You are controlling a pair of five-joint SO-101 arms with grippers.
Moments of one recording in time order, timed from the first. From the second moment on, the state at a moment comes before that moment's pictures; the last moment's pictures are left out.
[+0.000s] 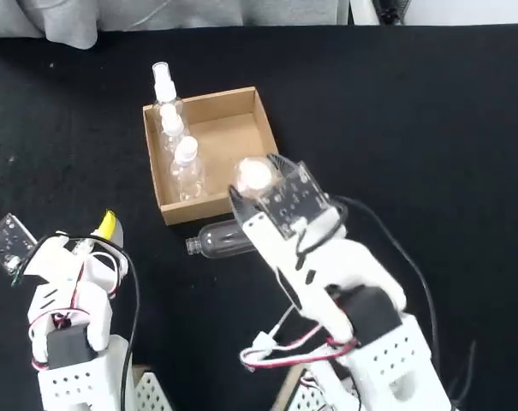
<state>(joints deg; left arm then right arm) -17.1 -104.1 88.0 57.5 31.3 -28.4 -67.4 55.4 43.2 16.7</state>
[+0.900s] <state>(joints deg) -17.1 -104.1 88.0 57.5 31.3 -28.4 -34.0 36.3 34.1 14.0</state>
